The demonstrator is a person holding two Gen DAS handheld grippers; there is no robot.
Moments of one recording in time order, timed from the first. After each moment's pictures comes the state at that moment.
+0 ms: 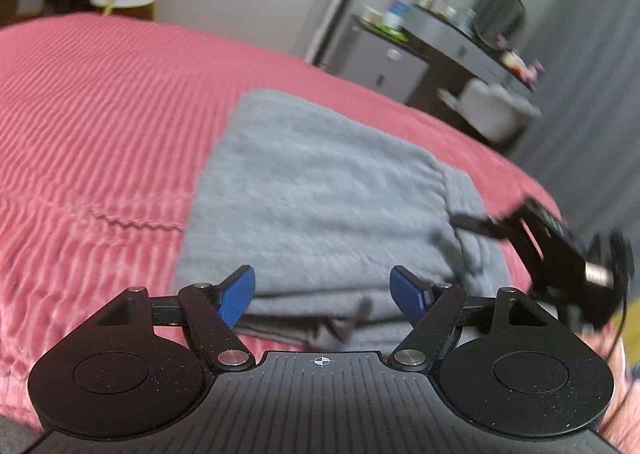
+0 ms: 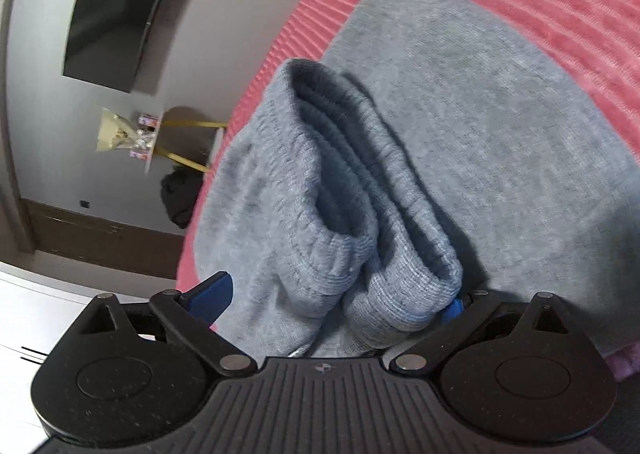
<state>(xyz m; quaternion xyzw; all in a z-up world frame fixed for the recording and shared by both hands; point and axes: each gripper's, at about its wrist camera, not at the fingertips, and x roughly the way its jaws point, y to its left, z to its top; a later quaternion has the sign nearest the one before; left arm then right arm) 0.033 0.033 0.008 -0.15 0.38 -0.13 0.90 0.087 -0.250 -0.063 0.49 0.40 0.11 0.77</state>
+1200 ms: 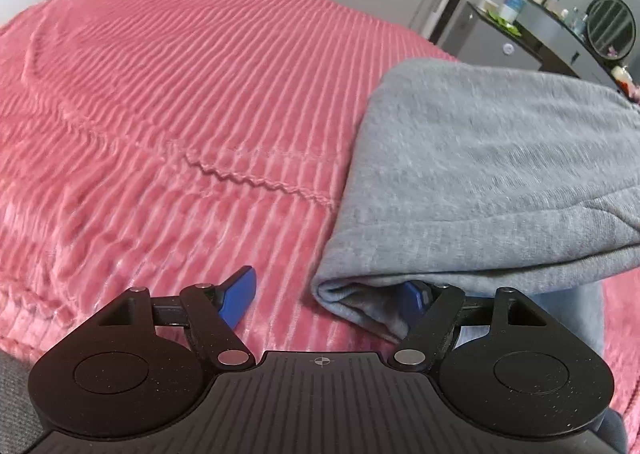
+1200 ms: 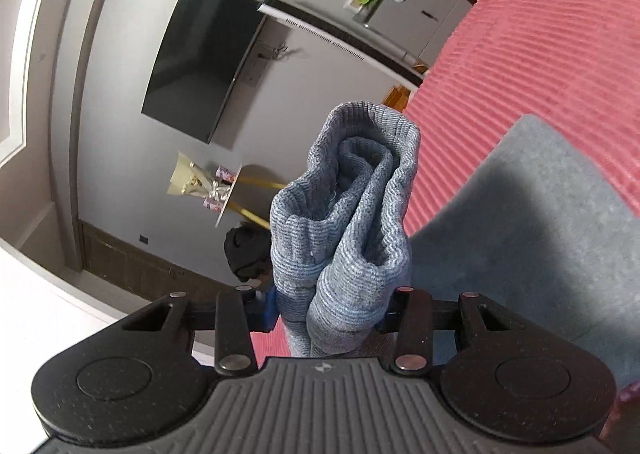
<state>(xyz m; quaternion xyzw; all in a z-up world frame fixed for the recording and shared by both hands) 0.028 0.062 -0.013 -0.18 0.44 0.03 0.88 0.074 -0.248 0.048 0.49 0.27 0.14 0.81</state>
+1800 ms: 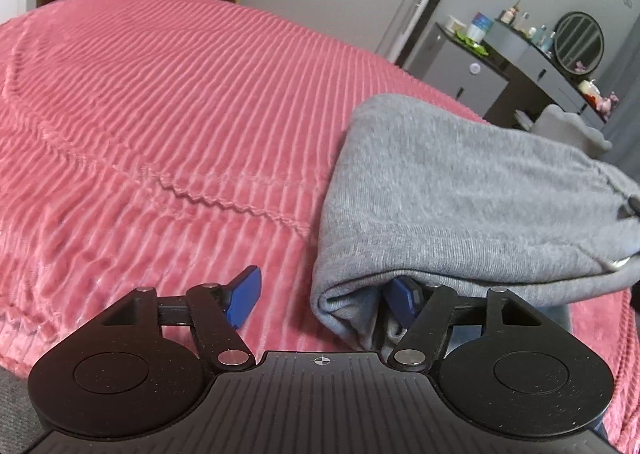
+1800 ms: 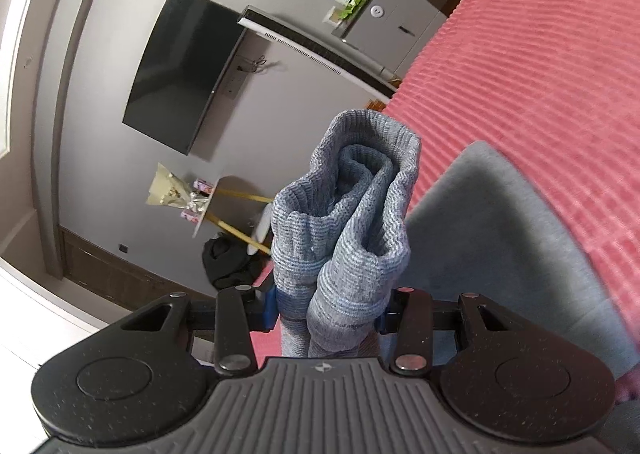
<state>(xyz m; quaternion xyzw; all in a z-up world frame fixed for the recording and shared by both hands) 0.028 0.060 -0.002 -0.19 0.40 -0.01 0.90 0.060 -0.281 0.034 0.47 0.28 0.10 0.83</state>
